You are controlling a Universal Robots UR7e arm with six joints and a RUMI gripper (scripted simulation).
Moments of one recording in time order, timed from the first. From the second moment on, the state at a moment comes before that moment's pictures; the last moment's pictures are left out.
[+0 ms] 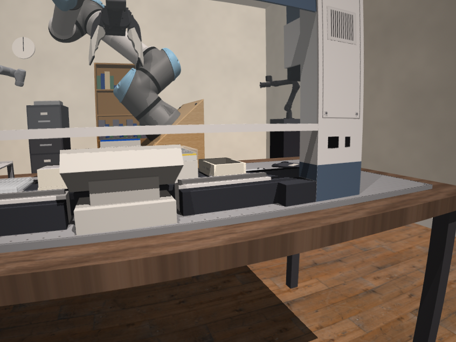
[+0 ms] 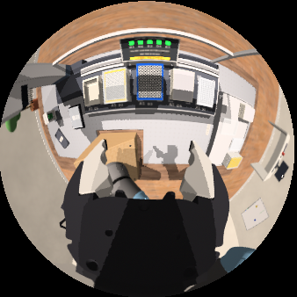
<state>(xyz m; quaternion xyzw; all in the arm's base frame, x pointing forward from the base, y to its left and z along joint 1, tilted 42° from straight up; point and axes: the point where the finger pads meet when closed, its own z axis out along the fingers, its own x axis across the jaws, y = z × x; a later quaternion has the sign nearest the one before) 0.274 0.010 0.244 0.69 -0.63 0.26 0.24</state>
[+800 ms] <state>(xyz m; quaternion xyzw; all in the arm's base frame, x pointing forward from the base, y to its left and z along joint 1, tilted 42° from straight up) 0.374 0.018 0.243 0.69 -0.63 0.26 0.24</state>
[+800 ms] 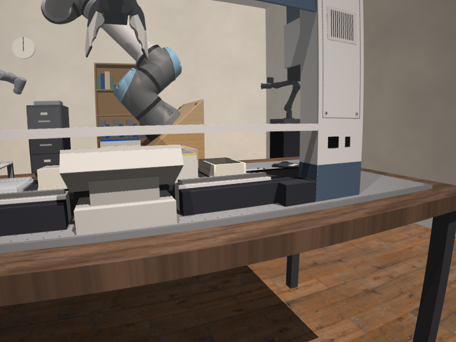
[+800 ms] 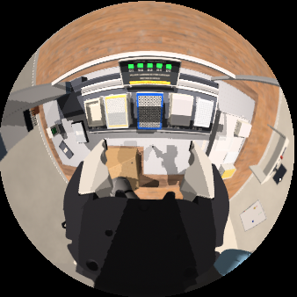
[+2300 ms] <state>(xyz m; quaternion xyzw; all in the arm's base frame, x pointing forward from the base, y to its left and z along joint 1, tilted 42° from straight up) 0.382 -0.004 0.217 0.69 -0.63 0.26 0.24</state>
